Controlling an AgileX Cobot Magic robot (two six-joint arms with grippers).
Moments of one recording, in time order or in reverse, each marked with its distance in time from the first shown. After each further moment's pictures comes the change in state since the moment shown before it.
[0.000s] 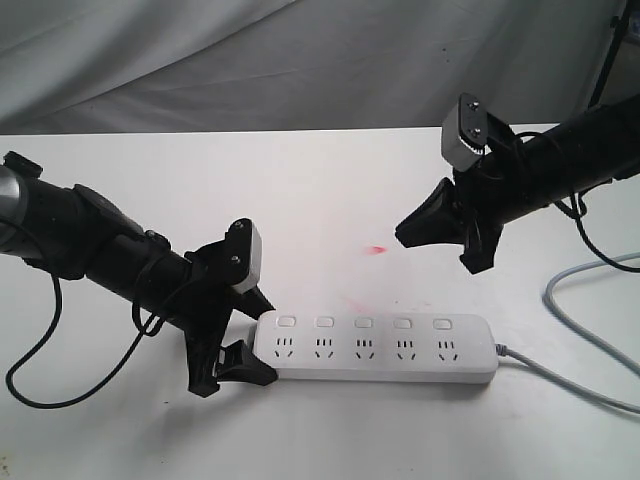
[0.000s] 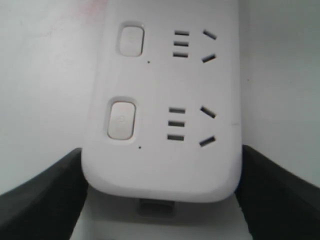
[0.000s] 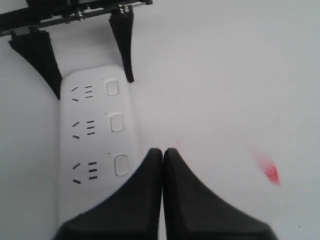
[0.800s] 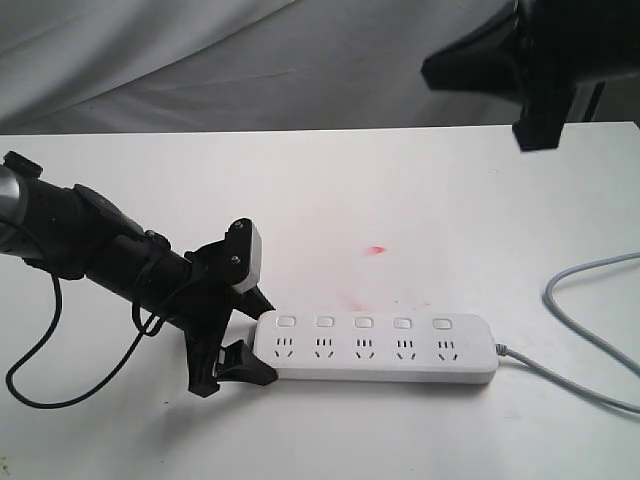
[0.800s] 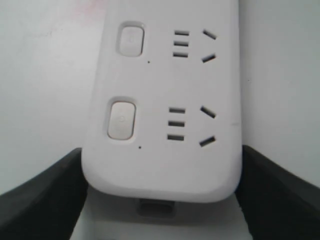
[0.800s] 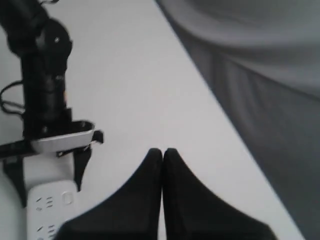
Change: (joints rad) left arm 0.000 0.000 0.000 0.000 0.000 0.000; right arm -0.006 -0.504 0.000 0.094 -0.060 0.112
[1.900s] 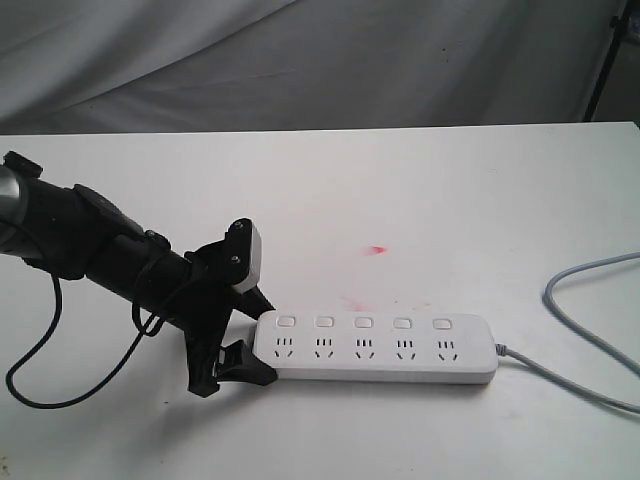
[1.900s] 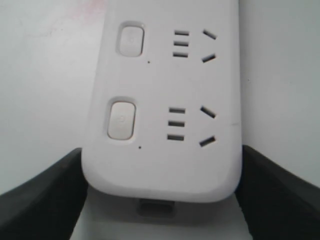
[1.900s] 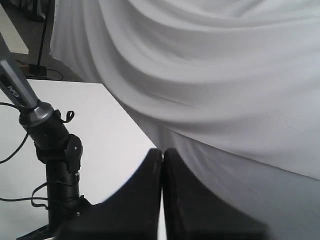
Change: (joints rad) left arm 0.000 0.000 0.000 0.000 0.000 0.000; right arm 0.000 -0.560 0.106 -0.002 -0.063 0.334
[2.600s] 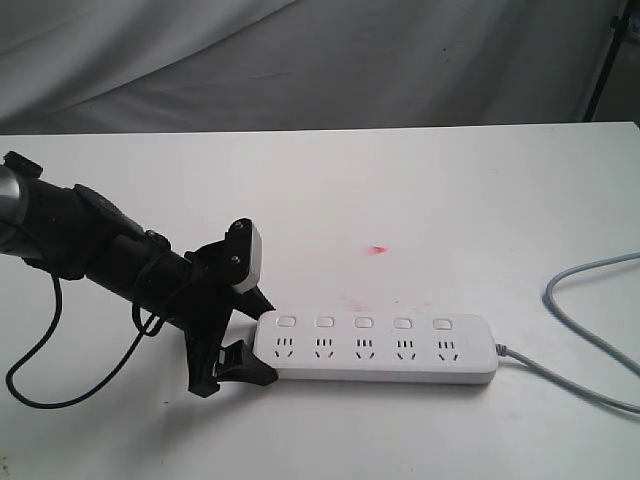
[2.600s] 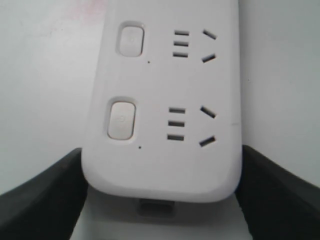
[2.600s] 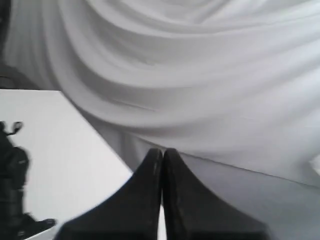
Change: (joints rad) left arm 0.000 0.000 0.000 0.000 0.000 0.000; right arm 0.000 -0.006 0.000 -0.032 -0.177 0.006
